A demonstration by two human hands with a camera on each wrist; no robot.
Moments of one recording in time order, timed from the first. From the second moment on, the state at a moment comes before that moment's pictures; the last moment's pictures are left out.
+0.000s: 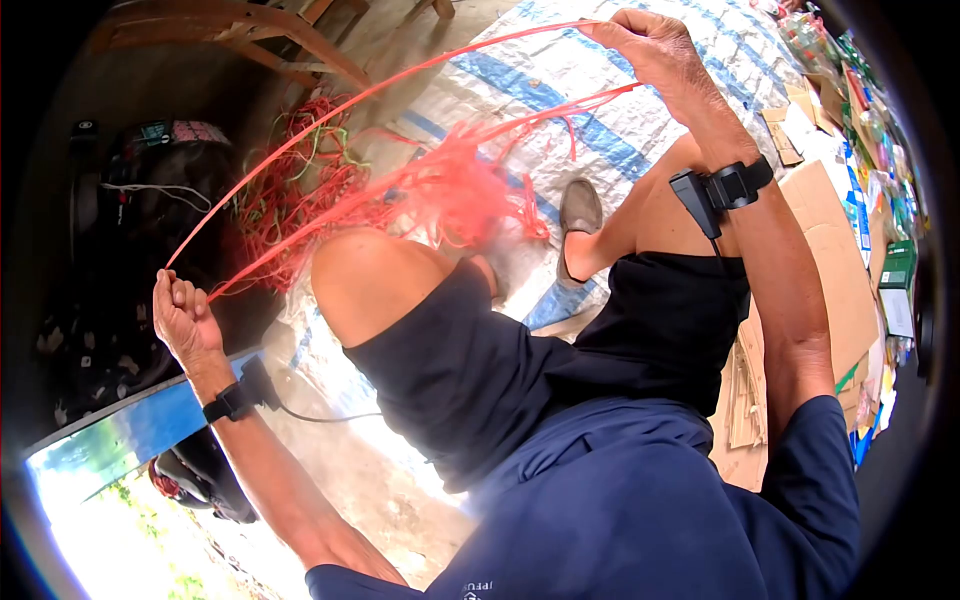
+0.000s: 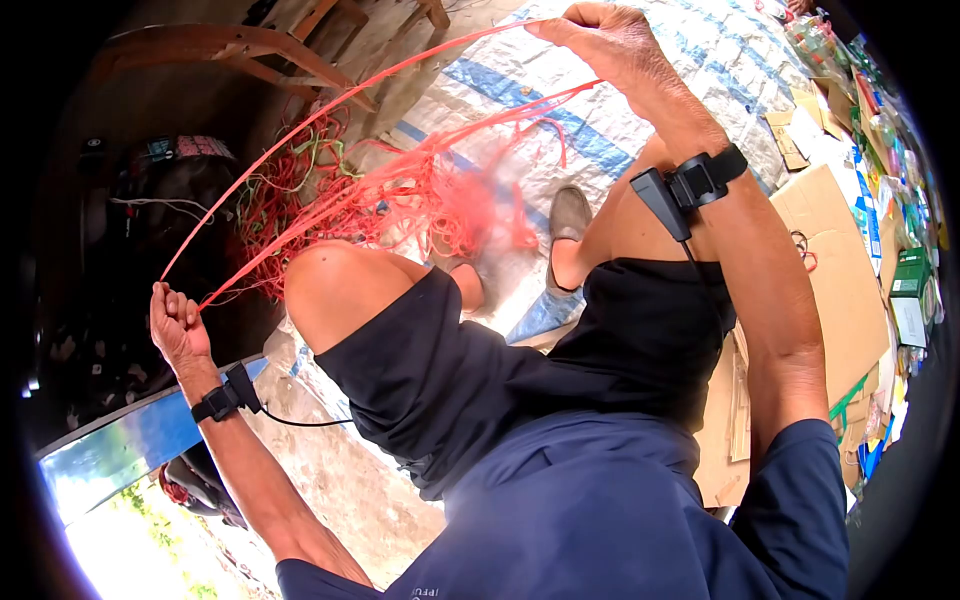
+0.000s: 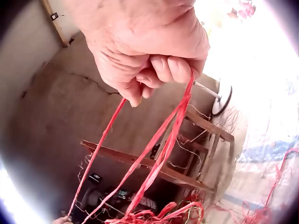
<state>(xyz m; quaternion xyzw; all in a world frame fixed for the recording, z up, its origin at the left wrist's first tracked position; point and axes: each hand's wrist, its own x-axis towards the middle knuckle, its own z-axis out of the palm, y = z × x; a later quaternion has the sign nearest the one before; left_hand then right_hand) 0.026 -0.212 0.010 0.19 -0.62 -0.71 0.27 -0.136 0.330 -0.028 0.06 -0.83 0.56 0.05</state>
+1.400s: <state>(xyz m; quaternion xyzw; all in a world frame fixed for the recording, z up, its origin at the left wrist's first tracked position) 0.055 -0.232 0.020 0.21 -0.78 -0.43 0.39 -0.119 0.358 0.016 -0.02 -0.87 0.48 0.14</state>
